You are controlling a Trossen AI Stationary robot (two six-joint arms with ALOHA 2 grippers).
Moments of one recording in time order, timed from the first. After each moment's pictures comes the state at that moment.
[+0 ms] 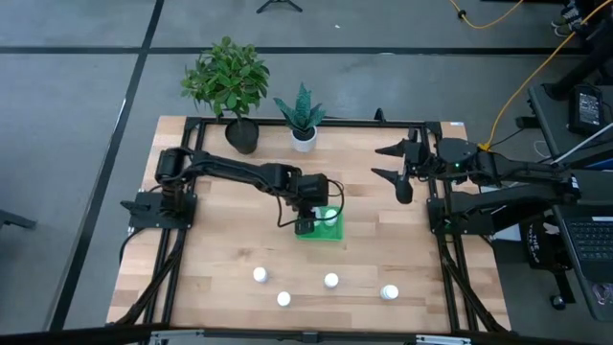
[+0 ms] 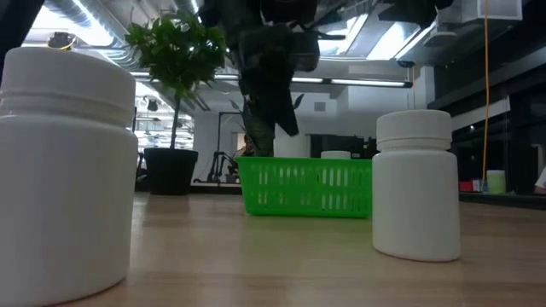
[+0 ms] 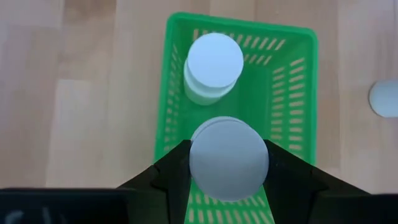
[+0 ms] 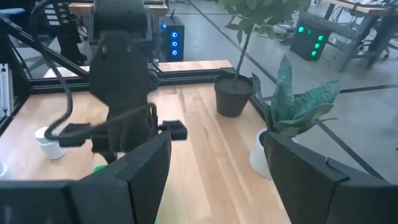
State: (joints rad) left arm 0.01 1.91 1.47 -0.64 0.09 -0.10; right arm -0.04 0.77 0.85 -0.34 0.21 -0.01
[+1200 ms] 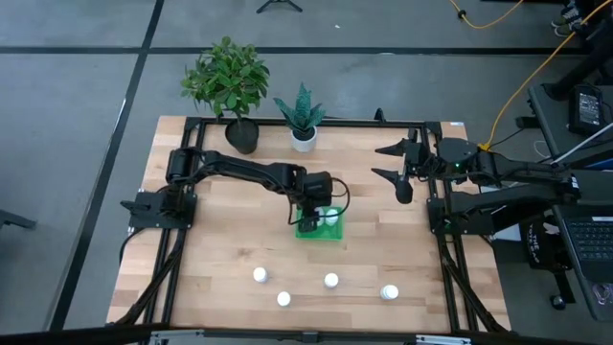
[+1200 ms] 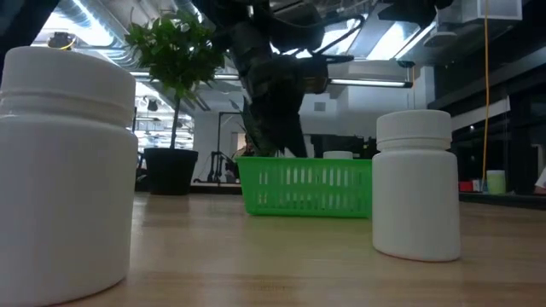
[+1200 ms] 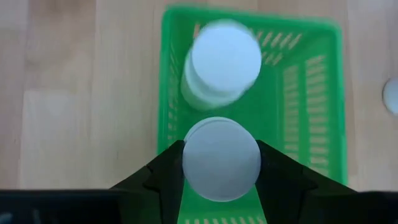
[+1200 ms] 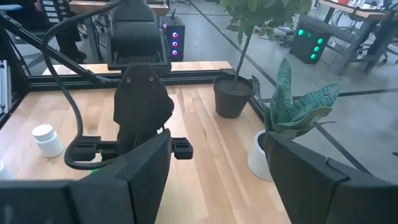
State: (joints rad) left arm 0.05 1.99 1.47 -0.58 0.15 -0.03; right arm -0.04 0.77 0.85 -0.34 0.21 -0.03
